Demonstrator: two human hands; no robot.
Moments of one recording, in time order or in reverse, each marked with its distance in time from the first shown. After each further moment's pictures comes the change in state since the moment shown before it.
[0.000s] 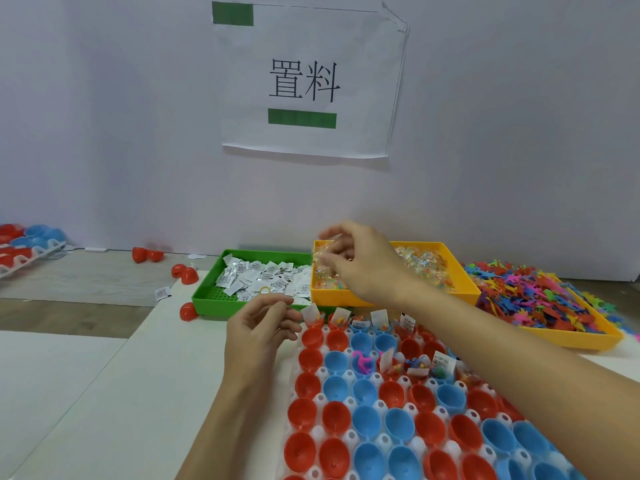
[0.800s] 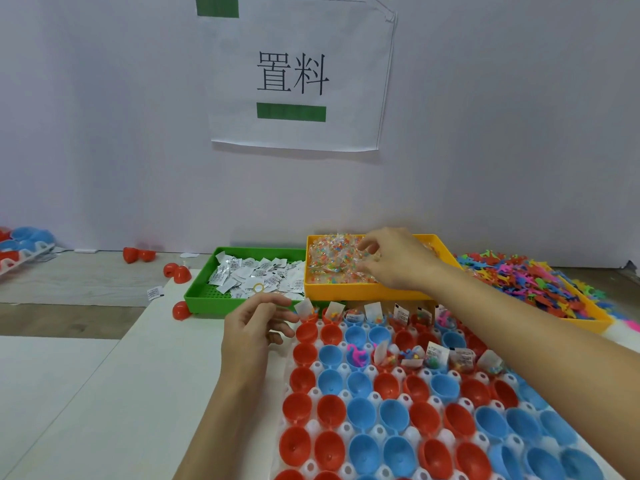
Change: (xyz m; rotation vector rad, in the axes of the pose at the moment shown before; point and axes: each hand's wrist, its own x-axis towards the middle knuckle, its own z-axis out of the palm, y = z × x) left_hand 0.001 -0.003 -0.001 0.139 -0.003 0.000; right_hand 0.007 0.048 -0.034 -0.555 -0.092 0.177
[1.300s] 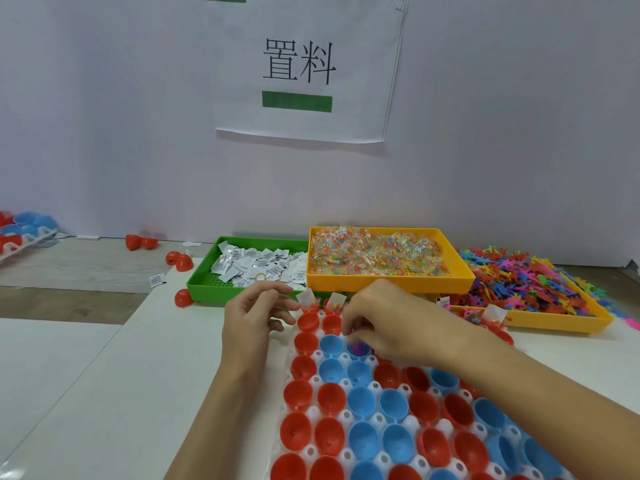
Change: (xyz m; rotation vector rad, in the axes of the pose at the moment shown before) left_hand 0.000 0.001 -0.001 -0.014 0.009 0.027; right_hand -0.082 -0.029 0.009 -0.102 -0.252 -0.426
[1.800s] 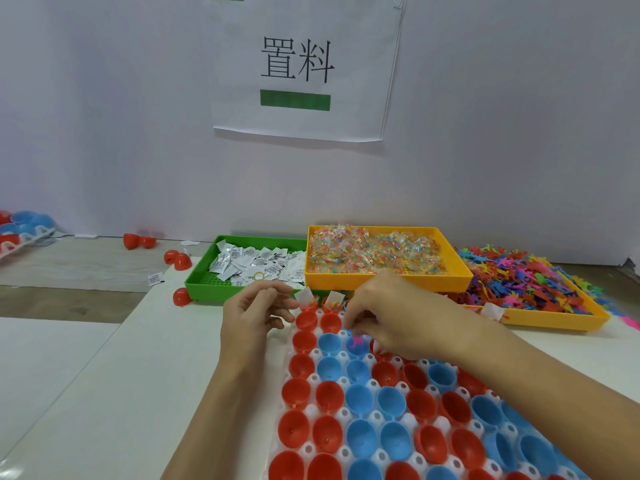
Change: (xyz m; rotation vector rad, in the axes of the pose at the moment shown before) left_hand 0.000 -0.001 0.000 -0.030 -0.023 0.005; right_hand -0.005 0.002 -0.010 0.052 0.025 -0.030
